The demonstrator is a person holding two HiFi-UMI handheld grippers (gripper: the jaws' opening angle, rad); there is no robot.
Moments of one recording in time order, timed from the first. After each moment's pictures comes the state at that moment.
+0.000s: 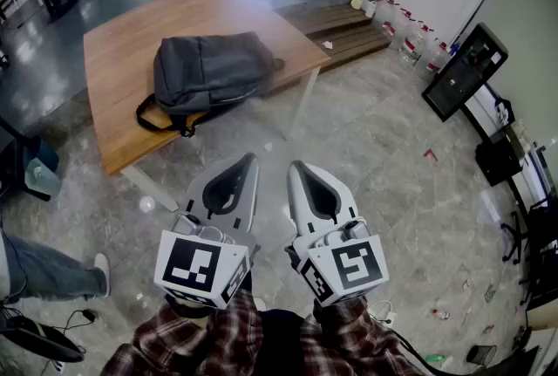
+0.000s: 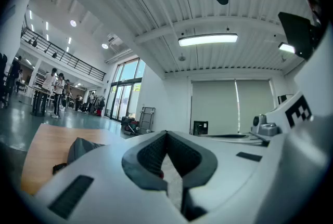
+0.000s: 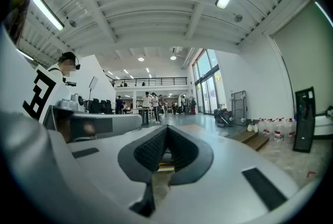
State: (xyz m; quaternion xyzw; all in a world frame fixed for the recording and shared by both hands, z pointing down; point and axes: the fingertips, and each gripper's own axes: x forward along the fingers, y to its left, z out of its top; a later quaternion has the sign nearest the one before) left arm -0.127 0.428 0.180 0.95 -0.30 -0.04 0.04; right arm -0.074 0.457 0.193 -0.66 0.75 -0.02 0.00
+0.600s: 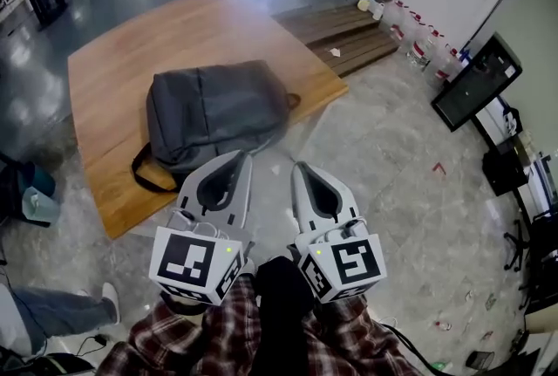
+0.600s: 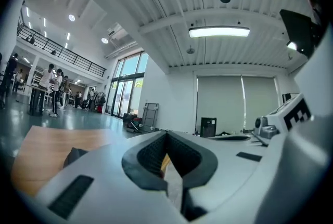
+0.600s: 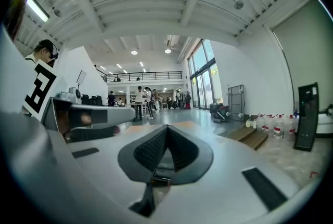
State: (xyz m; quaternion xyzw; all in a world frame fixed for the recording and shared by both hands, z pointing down) left arm -0.095 0.204 0.188 0.95 -0.30 -0.01 0.05; right arm -0.028 0.242 0.212 -0.68 0.73 -0.05 -0.01
